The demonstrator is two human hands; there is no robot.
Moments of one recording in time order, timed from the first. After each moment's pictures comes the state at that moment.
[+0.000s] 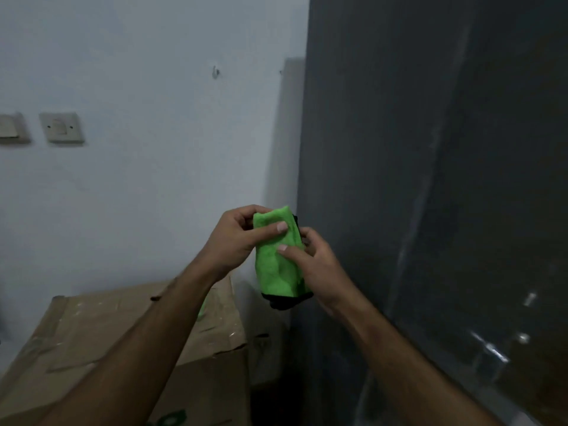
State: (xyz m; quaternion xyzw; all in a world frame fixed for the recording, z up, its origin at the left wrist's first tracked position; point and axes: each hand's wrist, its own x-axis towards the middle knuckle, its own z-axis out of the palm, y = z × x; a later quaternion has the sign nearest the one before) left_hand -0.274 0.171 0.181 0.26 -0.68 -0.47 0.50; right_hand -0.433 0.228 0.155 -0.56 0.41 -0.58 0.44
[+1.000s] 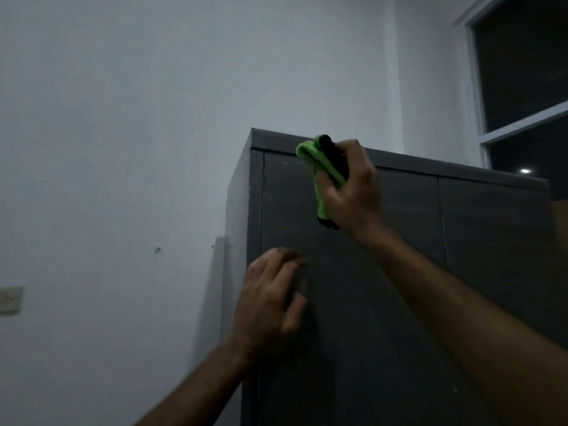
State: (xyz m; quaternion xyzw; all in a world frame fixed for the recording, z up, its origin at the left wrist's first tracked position) left_hand -0.547 0.253 0.365 0.20 -0.76 0.23 0.57; right_hand -0.705 0.303 0.517 -0.62 0.26 -0.68 -0.30
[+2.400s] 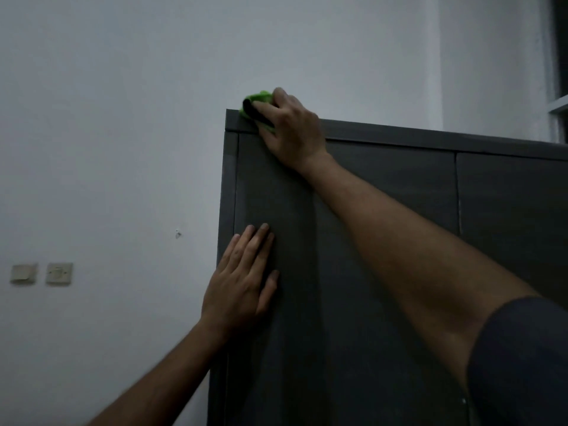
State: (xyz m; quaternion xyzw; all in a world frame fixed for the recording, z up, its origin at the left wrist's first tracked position) left_hand -0.568 0.226 0.357 0.37 -0.67 0.46 0.45; right_hand -0.702 0.242 0.603 -0.67 0.30 -0.45 -0.51
